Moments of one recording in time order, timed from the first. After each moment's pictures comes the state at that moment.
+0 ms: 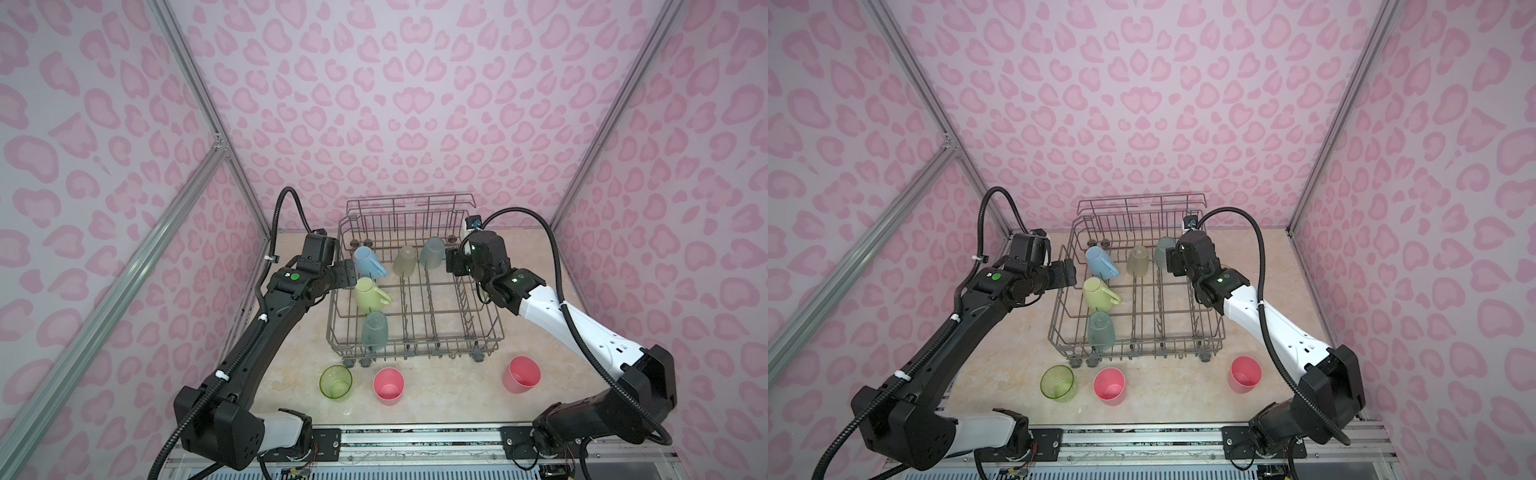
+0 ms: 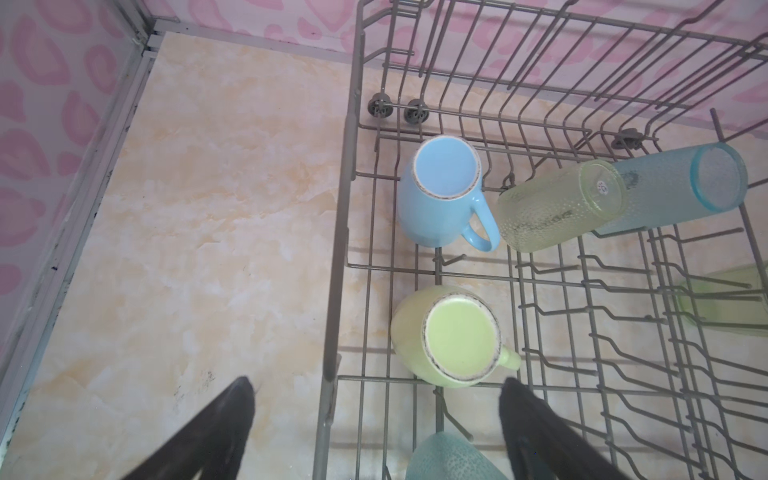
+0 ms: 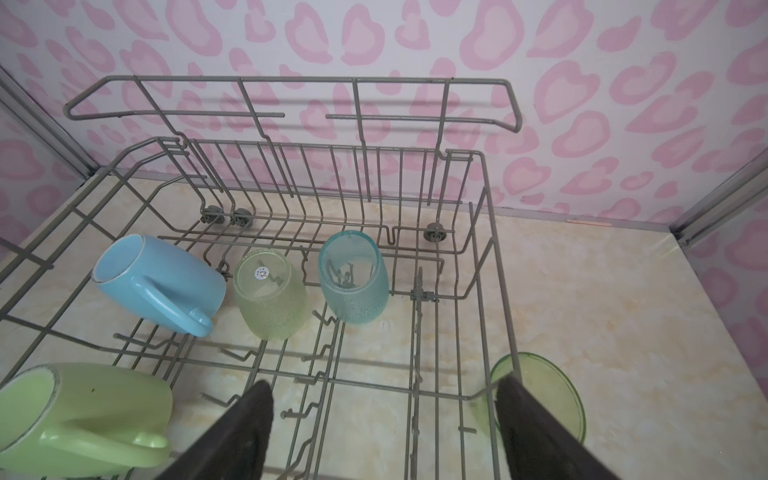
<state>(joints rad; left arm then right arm) -0.31 1.33 1.30 -0.81 -0.19 -0.40 0.56 1.43 1.23 -0.31 0.34 0.22</state>
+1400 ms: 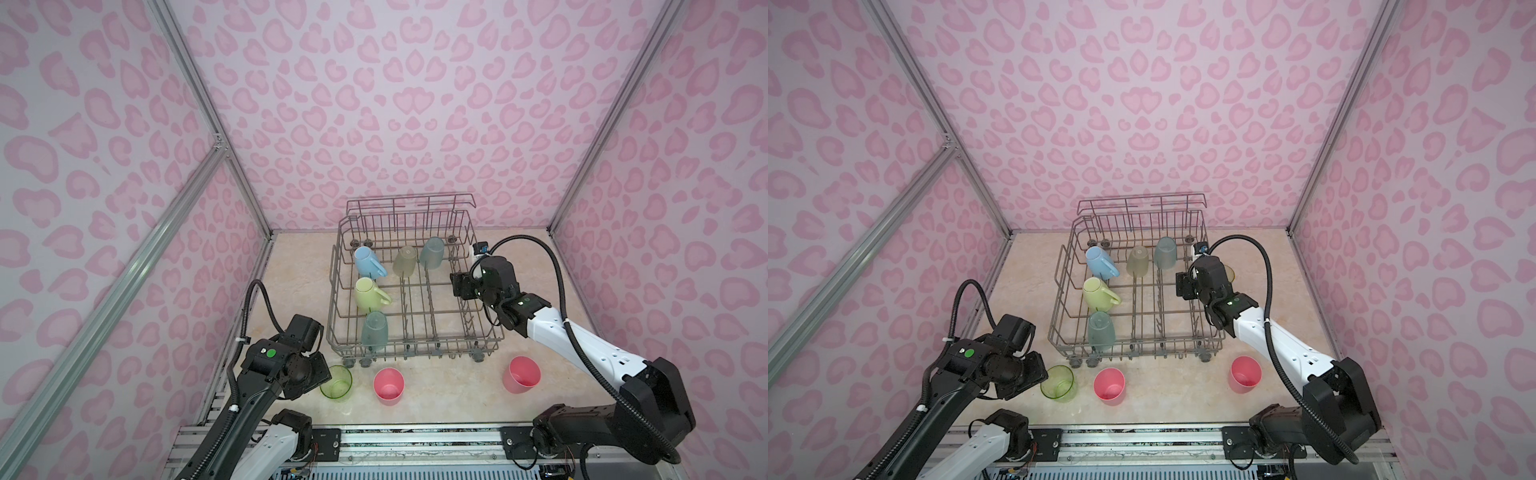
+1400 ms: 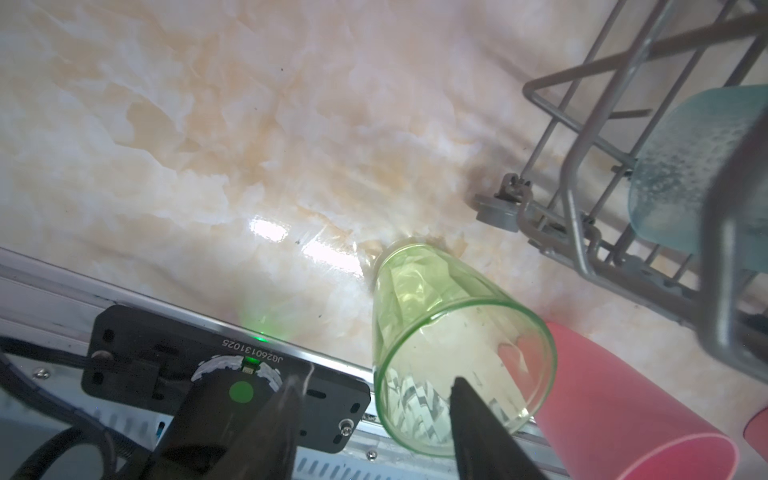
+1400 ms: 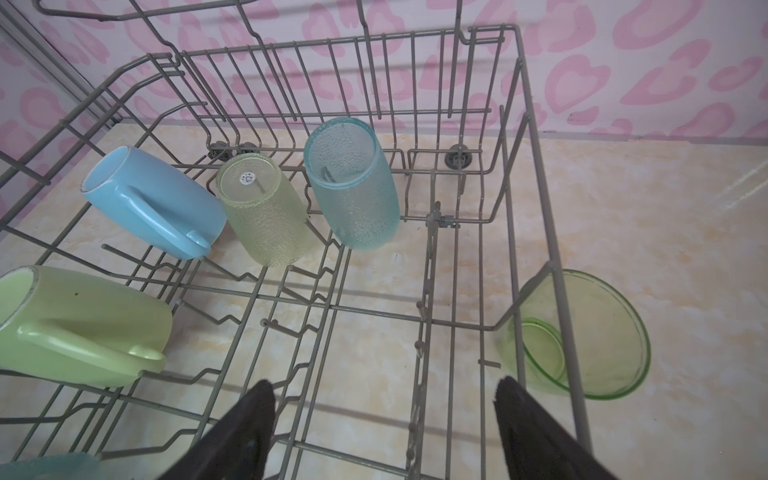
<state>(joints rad) -0.31 0.81 0.76 -1.34 0.03 -0.79 0.49 1.35 0.95 -0.14 0.15 0.26</state>
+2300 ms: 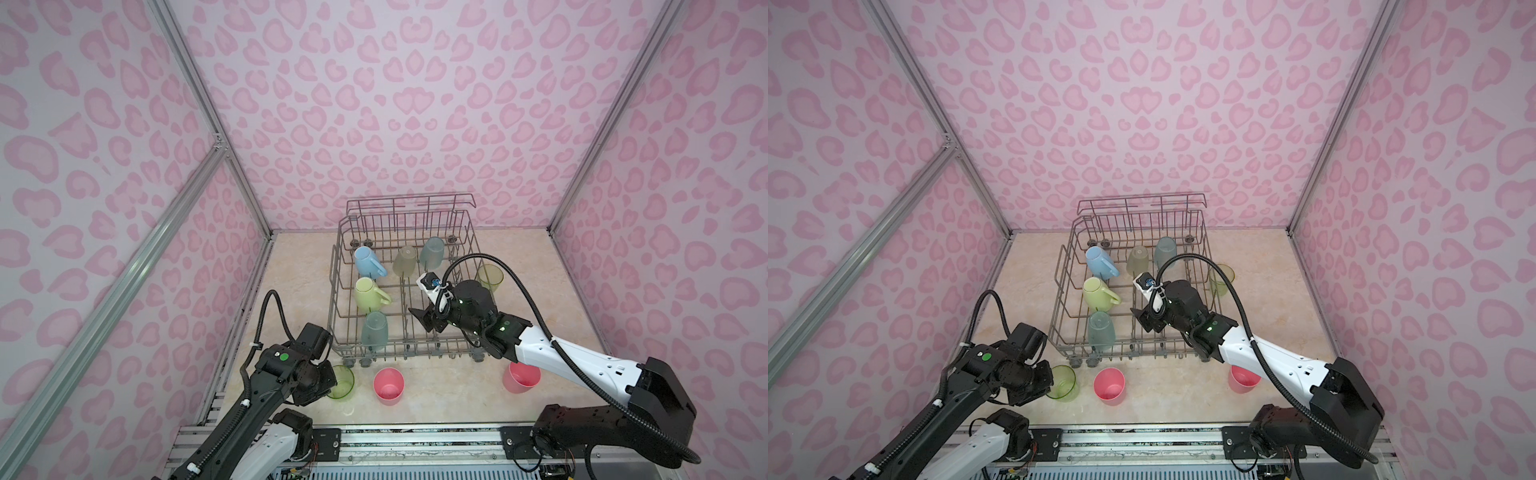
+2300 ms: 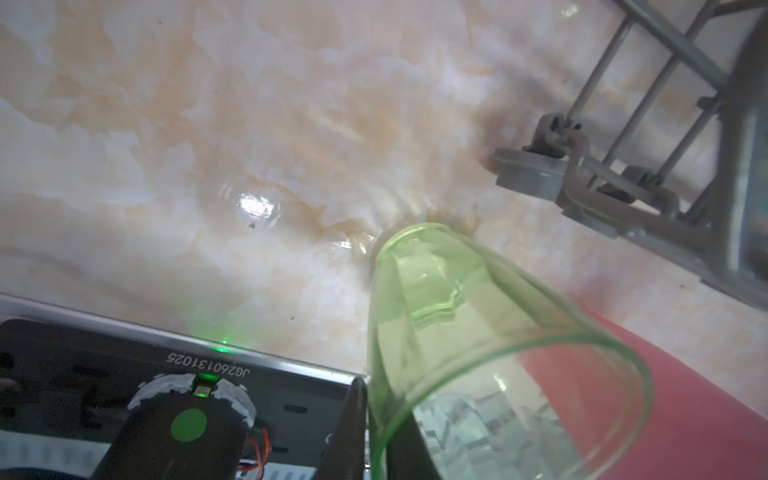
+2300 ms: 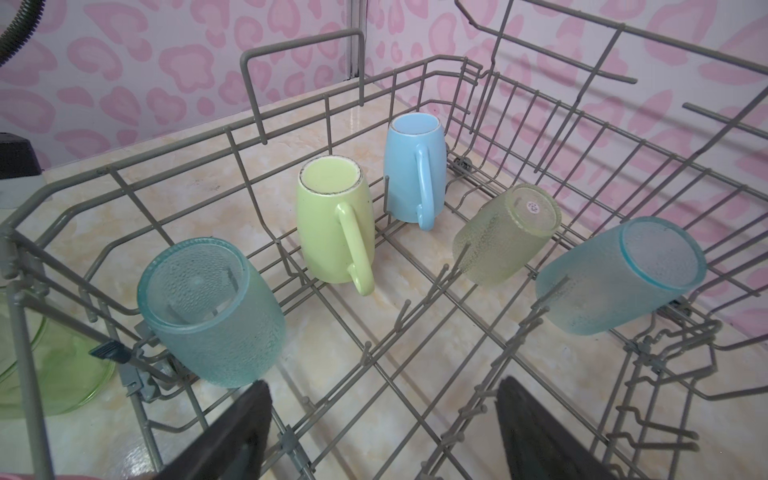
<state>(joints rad) -0.38 0.83 0.64 -1.24 0.08 -0.83 0.79 1.31 0.86 0.02 -0.01 -0.12</state>
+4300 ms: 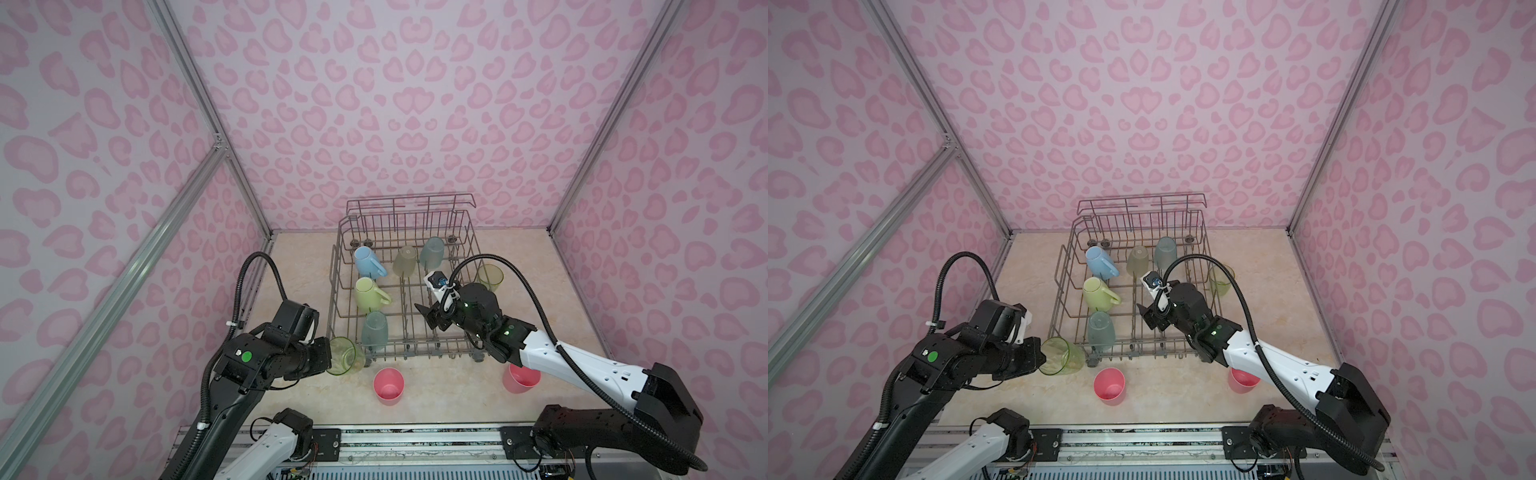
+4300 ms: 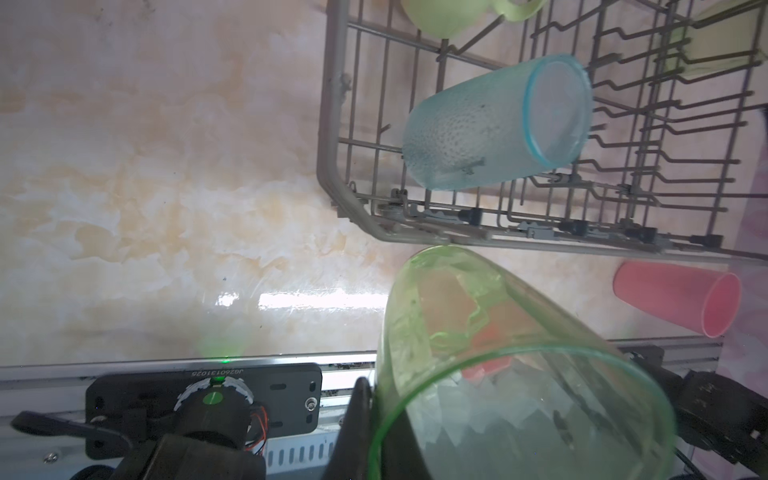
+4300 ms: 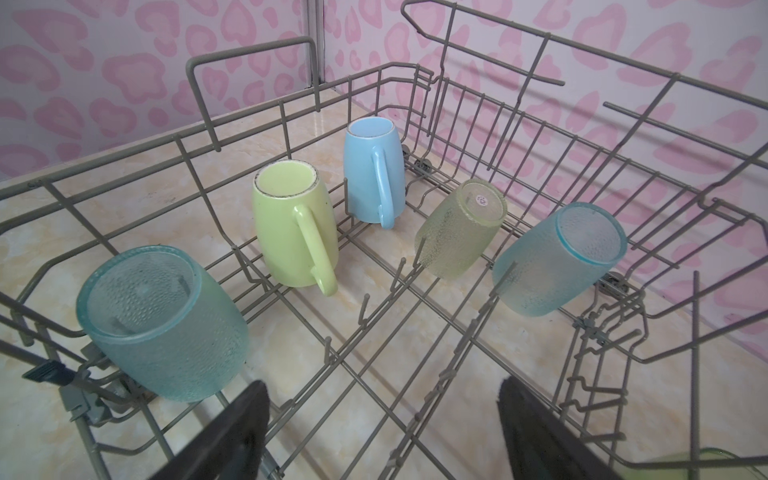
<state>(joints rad) -0.42 0.83 1.11 -1.39 0.12 -0.62 0.78 1.27 0.82 0.06 0.10 -0.10</state>
